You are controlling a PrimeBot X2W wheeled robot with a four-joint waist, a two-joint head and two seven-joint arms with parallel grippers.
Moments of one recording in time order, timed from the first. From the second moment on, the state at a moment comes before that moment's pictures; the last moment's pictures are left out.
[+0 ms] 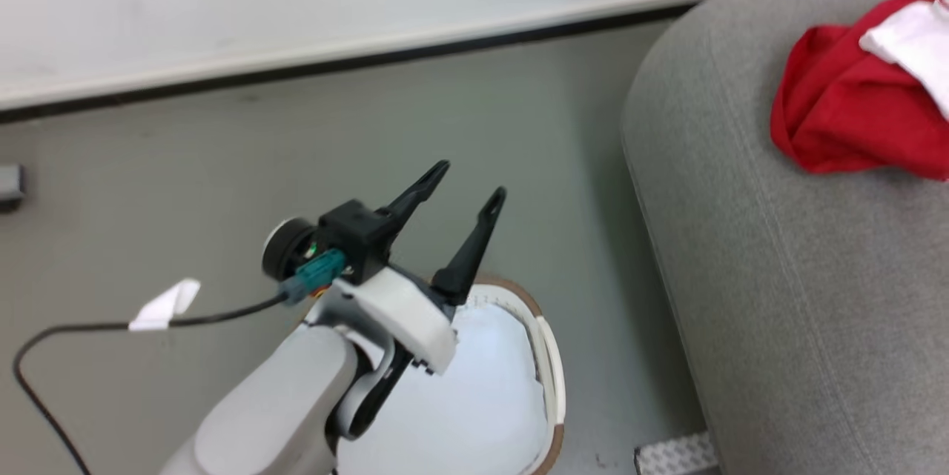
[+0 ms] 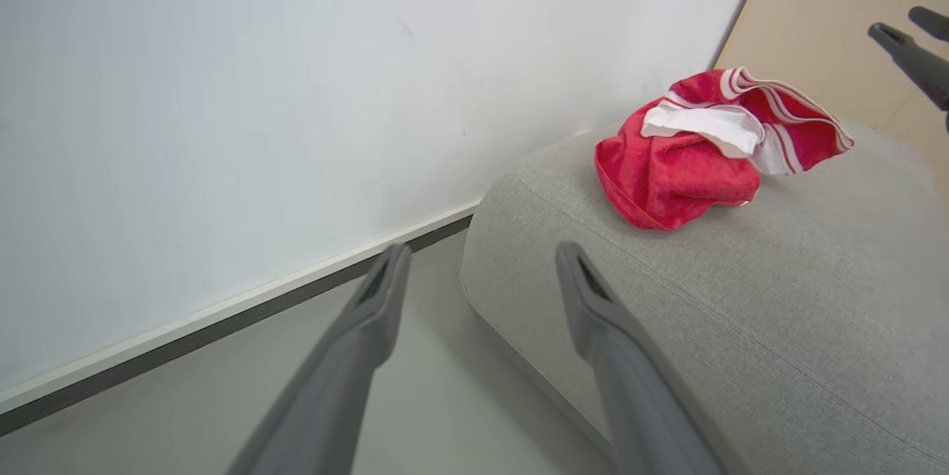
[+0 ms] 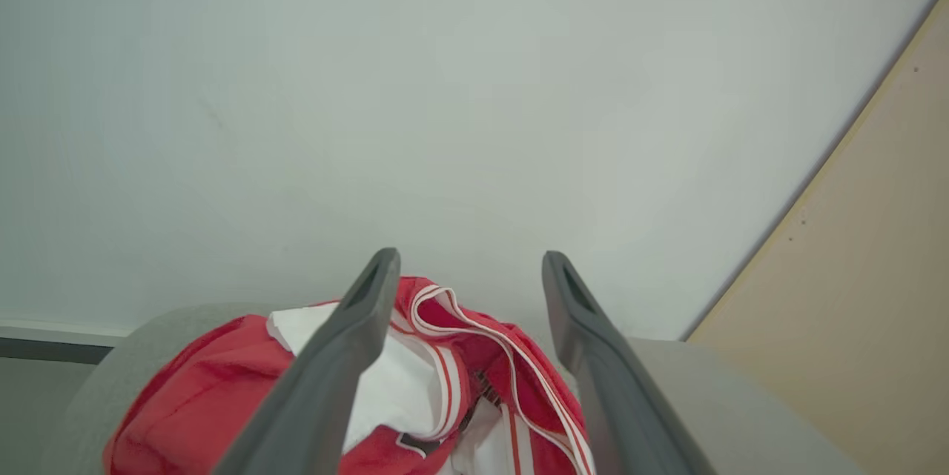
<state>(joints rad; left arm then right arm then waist) -0.66 0.30 -0.74 0.18 -0.53 0.07 -0.12 -0.58 -0.25 -0.39 0.37 -0.19 0.13 -0.26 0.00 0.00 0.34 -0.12</state>
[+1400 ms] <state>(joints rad) -0.02 0.21 -0.15 0.26 -0.29 0.06 -0.26 -0.10 -0.05 -0.07 0.35 -0.03 0.13 -0.26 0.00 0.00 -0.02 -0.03</state>
